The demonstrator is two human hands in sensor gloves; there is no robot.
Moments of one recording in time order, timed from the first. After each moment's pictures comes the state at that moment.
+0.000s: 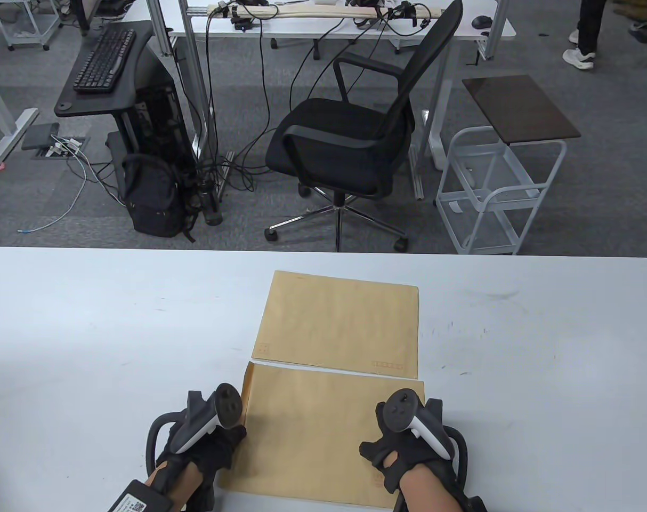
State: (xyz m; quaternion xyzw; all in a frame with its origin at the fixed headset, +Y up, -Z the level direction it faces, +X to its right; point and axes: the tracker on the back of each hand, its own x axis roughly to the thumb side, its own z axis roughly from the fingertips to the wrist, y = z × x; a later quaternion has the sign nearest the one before) left_hand -0.212 -0.769 -0.333 -0.17 0.04 0.00 0.98; right_hand 0.133 -0.780 -0.321 -0.05 0.24 0.96 0.15
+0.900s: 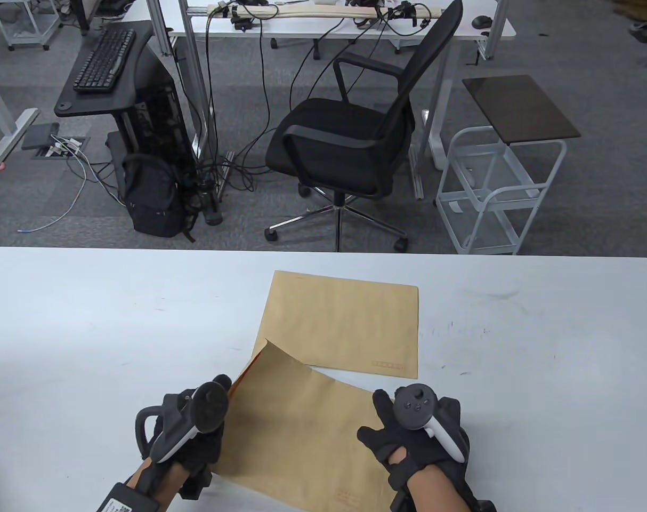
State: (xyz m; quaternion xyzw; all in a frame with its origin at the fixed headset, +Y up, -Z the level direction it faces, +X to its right) left_hand -0.230 -0.708 -0.322 0.04 -0.05 0.06 1.00; right_hand 0.139 -0.750 -0.317 -0.02 0.18 0.95 0.26
